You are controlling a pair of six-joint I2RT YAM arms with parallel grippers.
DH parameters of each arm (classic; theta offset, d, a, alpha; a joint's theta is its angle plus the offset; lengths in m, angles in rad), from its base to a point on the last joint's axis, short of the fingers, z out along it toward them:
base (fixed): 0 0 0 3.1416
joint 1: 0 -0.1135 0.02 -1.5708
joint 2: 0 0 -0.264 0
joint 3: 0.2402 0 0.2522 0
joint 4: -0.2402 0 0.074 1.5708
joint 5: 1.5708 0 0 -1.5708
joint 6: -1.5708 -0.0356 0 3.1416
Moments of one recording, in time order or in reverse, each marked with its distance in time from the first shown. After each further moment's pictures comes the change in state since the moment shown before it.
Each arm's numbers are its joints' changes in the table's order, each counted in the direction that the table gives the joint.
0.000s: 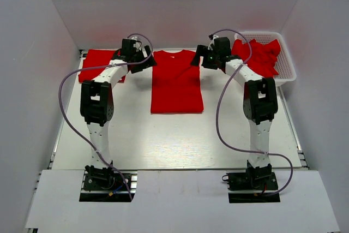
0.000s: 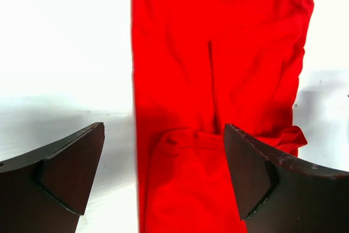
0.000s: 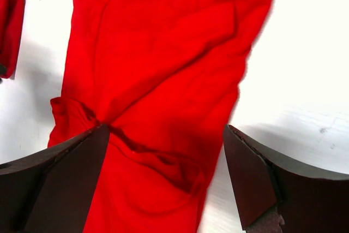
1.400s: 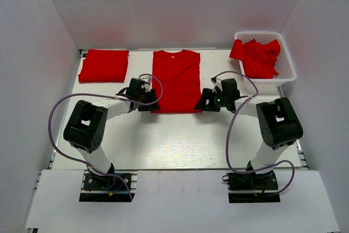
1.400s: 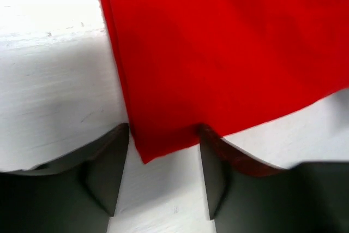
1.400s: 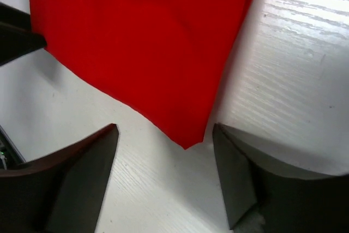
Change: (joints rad) left arm 0.177 0.452 -0.863 0.239 -0.020 -0.079; right arm -0.028 0.465 -0.960 0.320 -0.230 -0.022
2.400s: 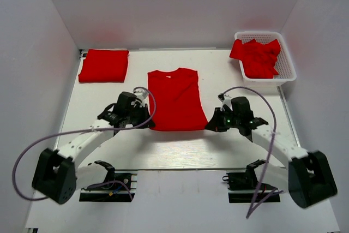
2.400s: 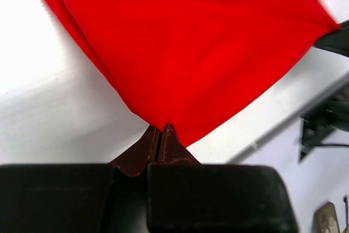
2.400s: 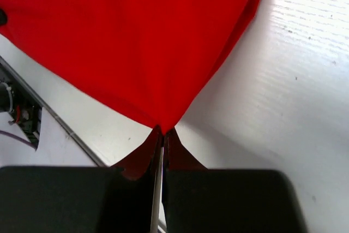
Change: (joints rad) left arm 0.080 0.531 -0.233 -0.247 0.137 0.062; right arm -0.070 0.578 -0.318 -0.235 0.026 0.016
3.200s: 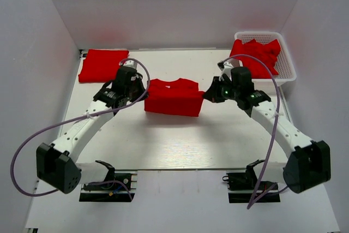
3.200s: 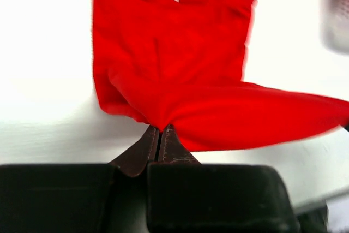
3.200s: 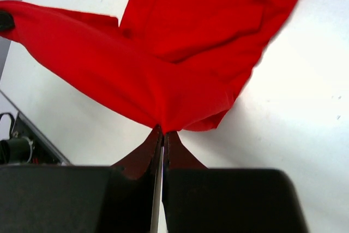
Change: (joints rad) left arm -0.002 -0.046 0.410 -0.200 -0.371 0.164; right arm -0.004 -0.069 0.436 -0.175 0.098 0.040
